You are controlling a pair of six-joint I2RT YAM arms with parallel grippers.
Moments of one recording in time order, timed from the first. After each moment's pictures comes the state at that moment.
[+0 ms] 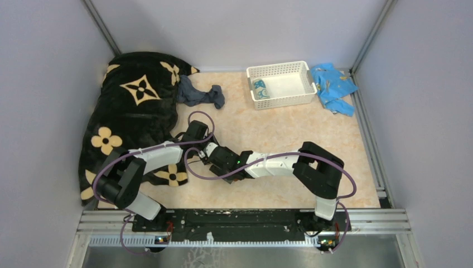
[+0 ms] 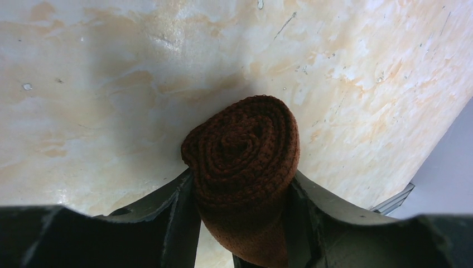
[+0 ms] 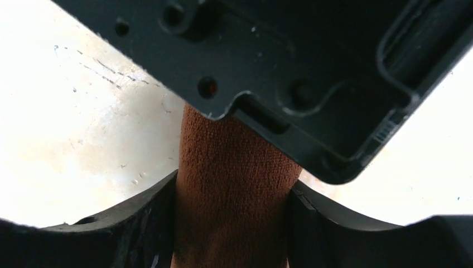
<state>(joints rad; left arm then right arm) -0.55 1.54 0.70 -0.10 0.16 -0.97 1.17 1.81 1.10 -0.31 0.32 0.02</state>
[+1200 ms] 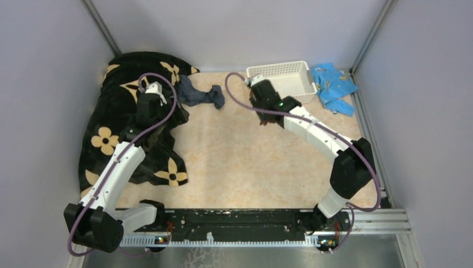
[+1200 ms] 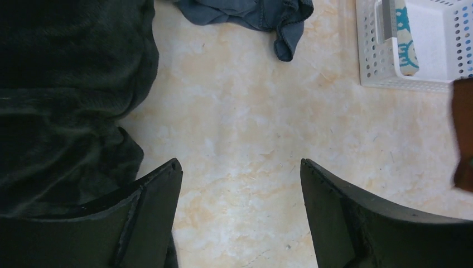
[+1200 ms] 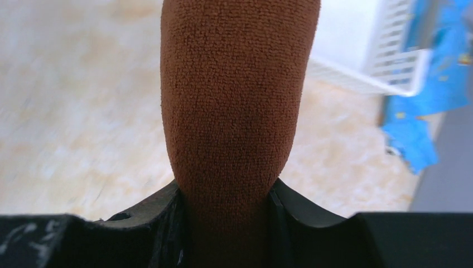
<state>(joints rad) -0.24 1.13 0.99 -0.42 -0.10 -0.49 0.68 1.61 1.38 -0.61 0.38 -0.04</state>
